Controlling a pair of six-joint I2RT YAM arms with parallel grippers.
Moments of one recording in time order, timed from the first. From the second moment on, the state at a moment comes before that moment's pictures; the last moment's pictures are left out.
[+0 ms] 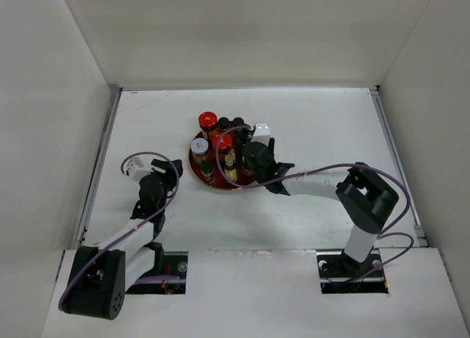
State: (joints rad) left arm -0.14 1.00 0.12 0.62 -0.20 -1.00; right arm 0.87 1.76 1.02 0.21 0.60 0.44
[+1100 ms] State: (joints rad) left arm -0.13 1.03 0.24 0.37 -0.29 -0.94; right arm 0.73 1.42 0.80 0.11 0.69 0.55
